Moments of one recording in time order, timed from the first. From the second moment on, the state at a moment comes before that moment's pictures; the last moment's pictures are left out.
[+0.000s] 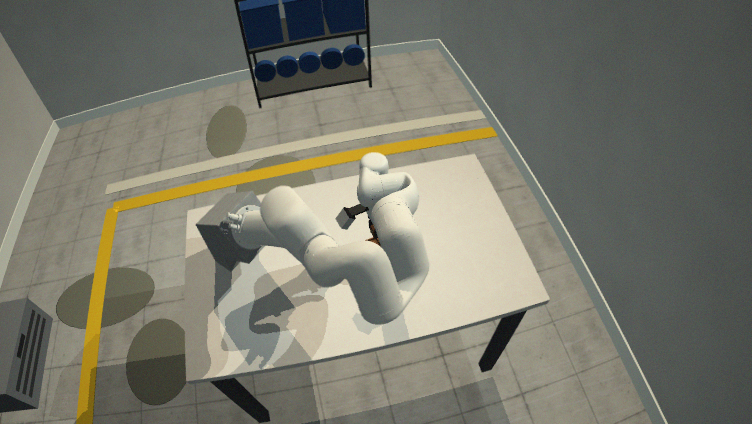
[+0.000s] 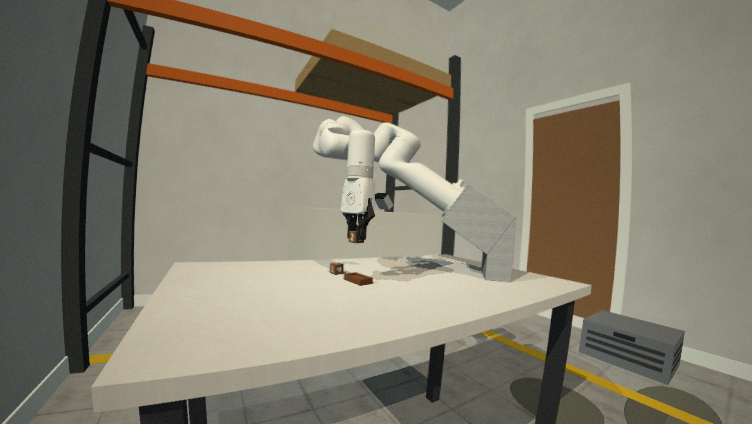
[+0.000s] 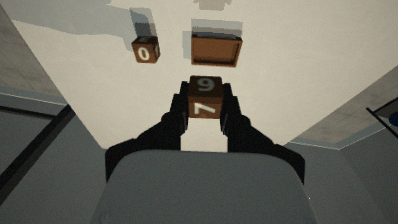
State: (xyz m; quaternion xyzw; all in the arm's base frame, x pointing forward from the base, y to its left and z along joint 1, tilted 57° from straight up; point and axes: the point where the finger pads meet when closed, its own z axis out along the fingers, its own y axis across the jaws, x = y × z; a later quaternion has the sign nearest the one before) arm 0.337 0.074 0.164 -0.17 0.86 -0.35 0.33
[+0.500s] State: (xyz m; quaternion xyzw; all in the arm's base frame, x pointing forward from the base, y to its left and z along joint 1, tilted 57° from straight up) arm 0.339 0.083 0.157 -0.30 0.82 -0.40 0.27
